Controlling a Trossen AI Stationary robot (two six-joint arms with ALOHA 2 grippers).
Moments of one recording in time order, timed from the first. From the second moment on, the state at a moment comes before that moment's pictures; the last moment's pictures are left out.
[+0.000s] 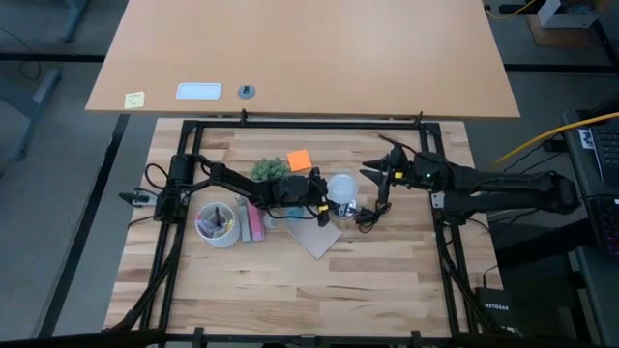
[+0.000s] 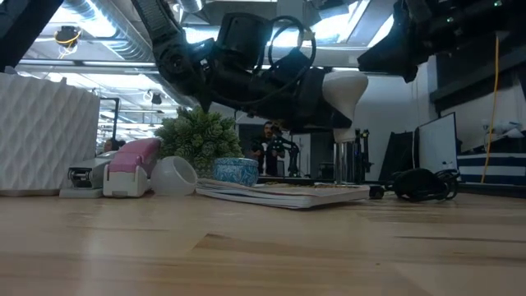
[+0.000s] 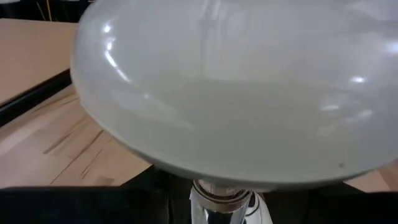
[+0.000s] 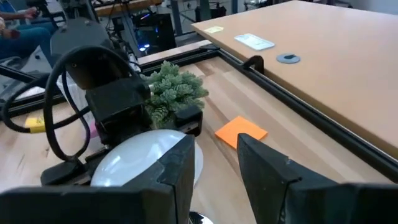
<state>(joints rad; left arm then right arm) 0.05 2.05 1.05 0.78 -0.14 -0.06 -0.16 0.79 0.51 0.03 0.16 0.19</state>
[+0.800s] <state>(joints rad) 0.05 2.06 1.05 0.77 -0.14 -0.05 -0.12 1.00 0.51 0.26 0.16 0.18</state>
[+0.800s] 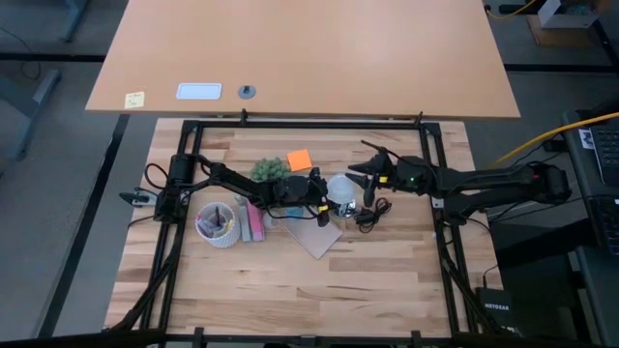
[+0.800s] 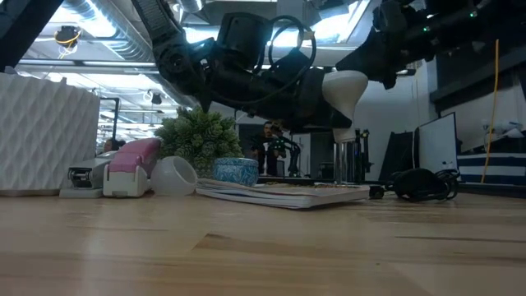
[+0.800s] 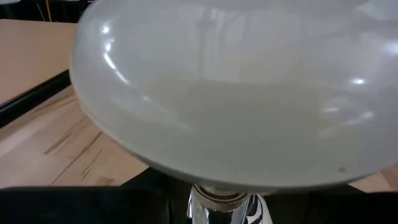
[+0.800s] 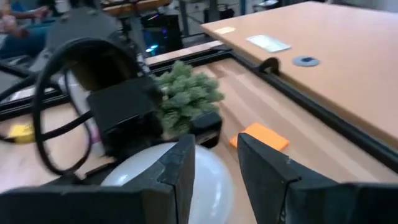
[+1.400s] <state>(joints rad) 0.05 2.05 1.05 0.78 -0.14 -0.02 -0.12 1.00 0.51 0.13 0.10 0.21</state>
